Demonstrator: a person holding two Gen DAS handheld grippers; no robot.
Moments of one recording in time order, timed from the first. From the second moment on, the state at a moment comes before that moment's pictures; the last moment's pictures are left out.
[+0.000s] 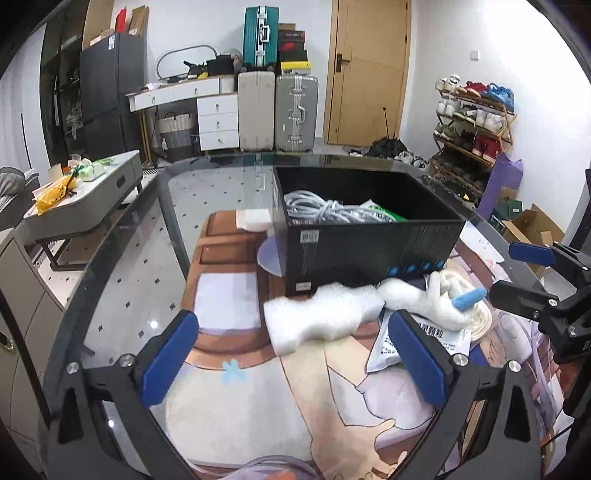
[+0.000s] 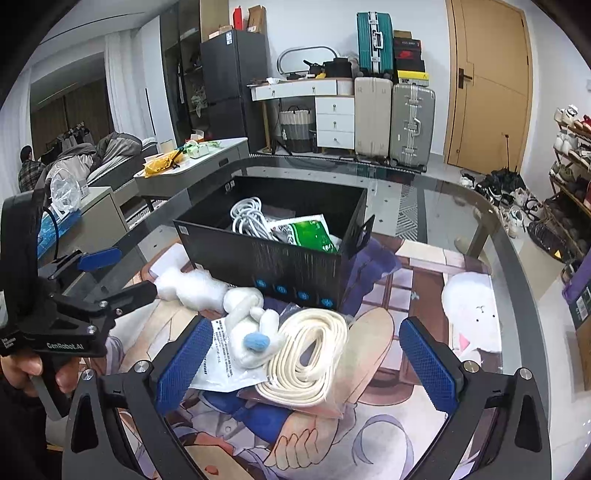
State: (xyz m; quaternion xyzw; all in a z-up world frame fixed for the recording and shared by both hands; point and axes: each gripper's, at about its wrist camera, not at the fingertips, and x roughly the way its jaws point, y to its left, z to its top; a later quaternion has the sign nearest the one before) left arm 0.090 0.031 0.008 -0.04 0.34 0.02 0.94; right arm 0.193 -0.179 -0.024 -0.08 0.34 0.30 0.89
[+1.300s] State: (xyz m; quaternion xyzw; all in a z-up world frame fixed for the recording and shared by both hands) left arm 0.106 0.040 -0.014 -0.08 0.40 -0.01 0.91; right arm 0.226 -0.167 -0.079 -0.10 0.43 0.26 0.86
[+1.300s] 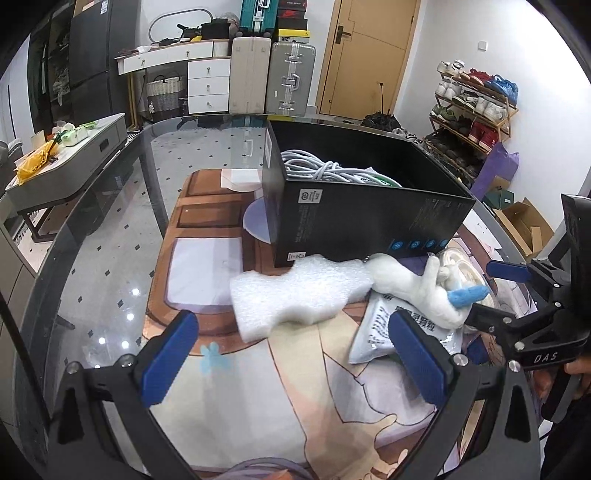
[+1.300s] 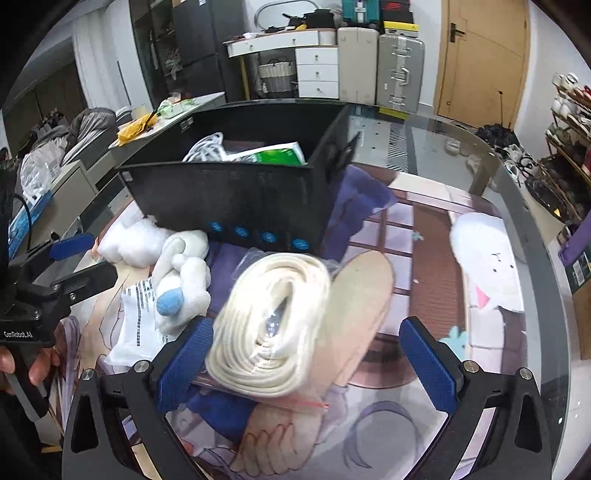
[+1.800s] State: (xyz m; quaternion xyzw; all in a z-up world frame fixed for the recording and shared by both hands) left arm 0.118 0.042 -0.018 -0.06 0.42 0.02 0.90; right arm 0.235 -0.168 -0.091 -0.12 0.44 0.24 0.86
